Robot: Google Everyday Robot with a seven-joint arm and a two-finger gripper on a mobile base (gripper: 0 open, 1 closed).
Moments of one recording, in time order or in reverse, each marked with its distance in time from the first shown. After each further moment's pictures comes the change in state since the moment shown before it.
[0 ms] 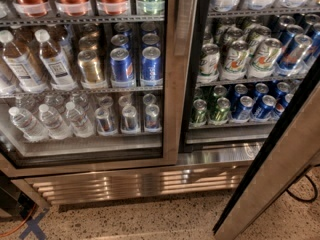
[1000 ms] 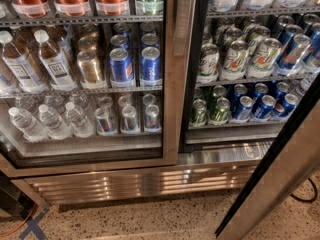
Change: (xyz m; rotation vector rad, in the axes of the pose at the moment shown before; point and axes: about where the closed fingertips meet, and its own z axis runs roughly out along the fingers) arm 0.000 0.000 0.000 0.000 0.000 0.000
